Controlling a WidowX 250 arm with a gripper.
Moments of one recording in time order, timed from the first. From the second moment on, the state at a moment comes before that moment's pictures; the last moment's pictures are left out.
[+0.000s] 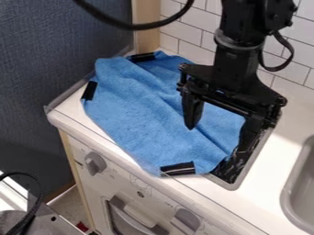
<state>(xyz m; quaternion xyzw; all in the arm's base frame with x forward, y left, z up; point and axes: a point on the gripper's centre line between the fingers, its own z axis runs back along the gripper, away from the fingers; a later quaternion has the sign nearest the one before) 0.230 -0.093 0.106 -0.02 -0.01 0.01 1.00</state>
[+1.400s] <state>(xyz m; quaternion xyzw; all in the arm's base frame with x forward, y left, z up) 0.253 0.089 0.012 0.06 -0.04 0.60 0.80</state>
